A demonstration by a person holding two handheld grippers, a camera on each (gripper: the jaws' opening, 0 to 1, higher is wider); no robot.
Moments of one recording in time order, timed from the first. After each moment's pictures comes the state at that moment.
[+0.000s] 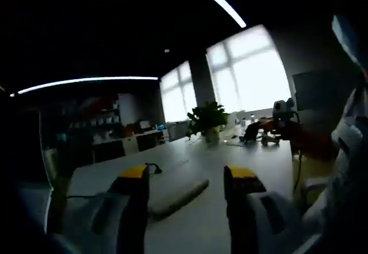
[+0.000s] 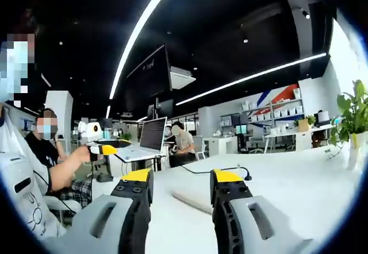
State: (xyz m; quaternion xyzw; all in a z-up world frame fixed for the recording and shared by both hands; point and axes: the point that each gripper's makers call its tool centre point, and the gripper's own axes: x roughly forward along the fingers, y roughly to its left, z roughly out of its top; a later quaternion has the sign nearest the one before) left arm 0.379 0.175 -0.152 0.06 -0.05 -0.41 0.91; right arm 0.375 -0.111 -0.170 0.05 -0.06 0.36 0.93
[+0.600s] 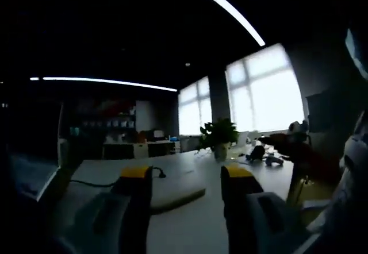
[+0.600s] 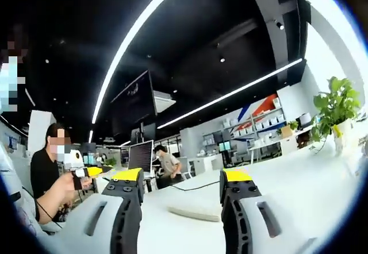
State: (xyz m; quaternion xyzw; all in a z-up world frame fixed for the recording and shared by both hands) left arm 0.341 0.198 -0.152 -0.02 -0.10 -0.35 0.93; right arm 0.336 -0.129 -0.154 0.12 -0.14 0.31 0.93
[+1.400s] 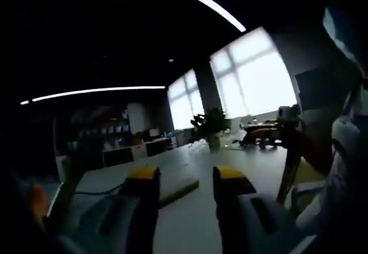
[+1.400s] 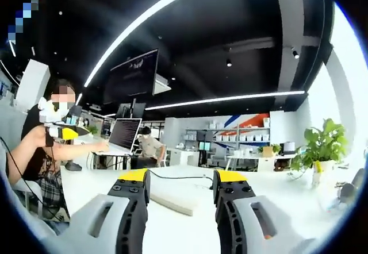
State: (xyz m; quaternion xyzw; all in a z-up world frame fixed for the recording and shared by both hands) left arm 0.310 0.172 -0.169 0.07 -0.07 -0.36 0.93; right arm 0.338 -0.111 -0.179 -0.02 -0.12 0.26 0.96
